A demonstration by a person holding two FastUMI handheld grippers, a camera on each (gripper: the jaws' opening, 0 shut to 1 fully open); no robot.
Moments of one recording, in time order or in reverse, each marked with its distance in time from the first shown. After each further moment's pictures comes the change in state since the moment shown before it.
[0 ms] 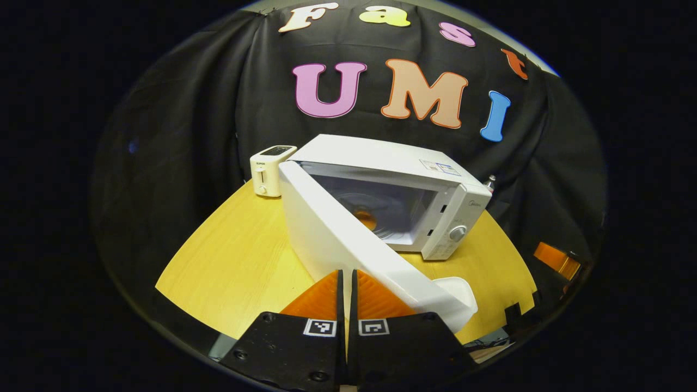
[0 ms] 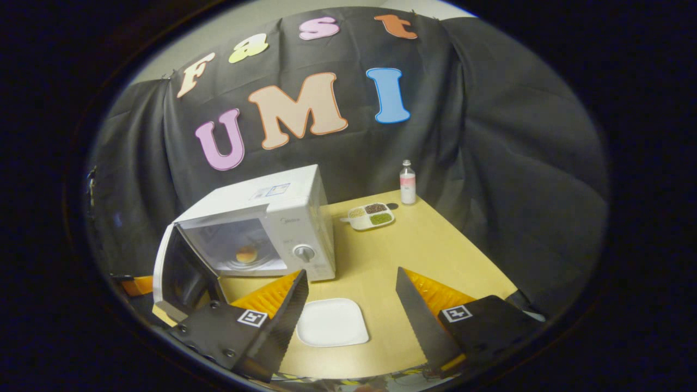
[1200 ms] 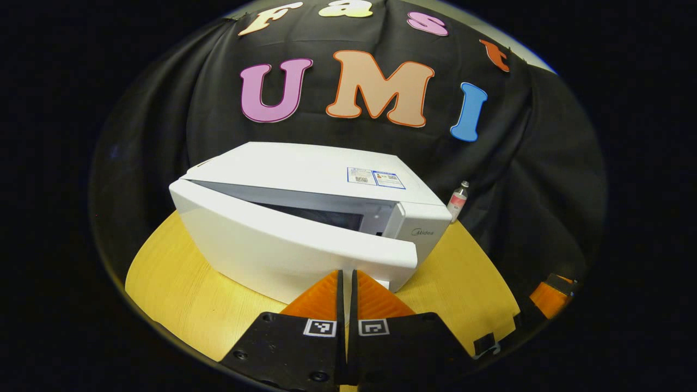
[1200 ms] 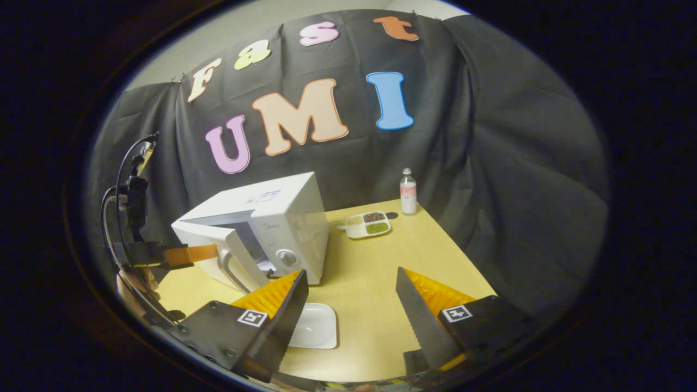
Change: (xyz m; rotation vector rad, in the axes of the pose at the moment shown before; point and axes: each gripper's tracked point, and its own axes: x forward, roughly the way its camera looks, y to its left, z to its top) left arm 0.092 -0.138 0.034 0.017 -0.037 -0.119; right arm 0.011 -0.060 0.020 -0.021 -0.039 0.071
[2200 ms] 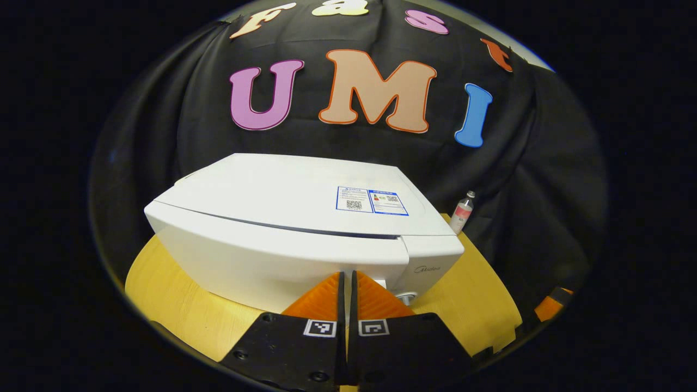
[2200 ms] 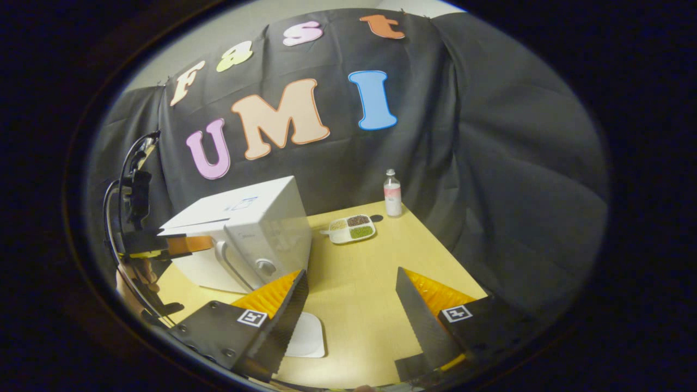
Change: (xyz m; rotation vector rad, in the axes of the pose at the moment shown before) left arm 0.048 -0.009 0.030 0.002 -0.031 0.004; right arm 0.025 -0.023 0.008 0.029 -0.005 -0.069
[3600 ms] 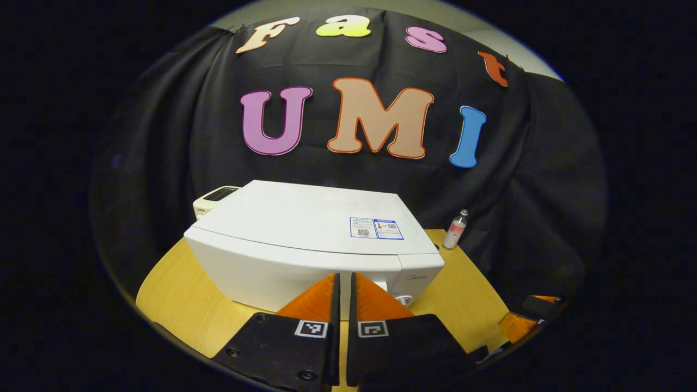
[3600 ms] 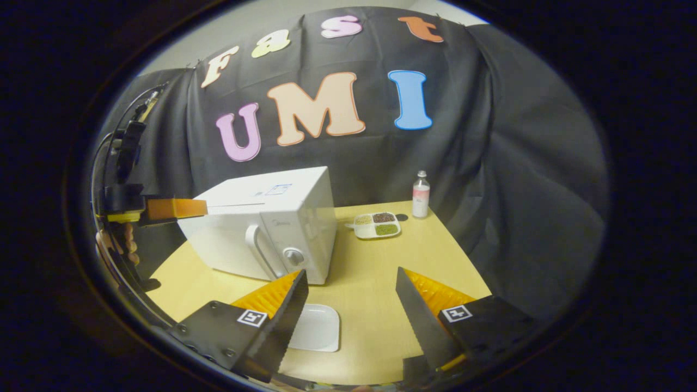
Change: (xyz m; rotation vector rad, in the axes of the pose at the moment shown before) left arm -0.074 0.014 0.043 0.017 -0.104 0.012; right arm -0.012 0.054 -0.004 -0.134 0.026 0.114
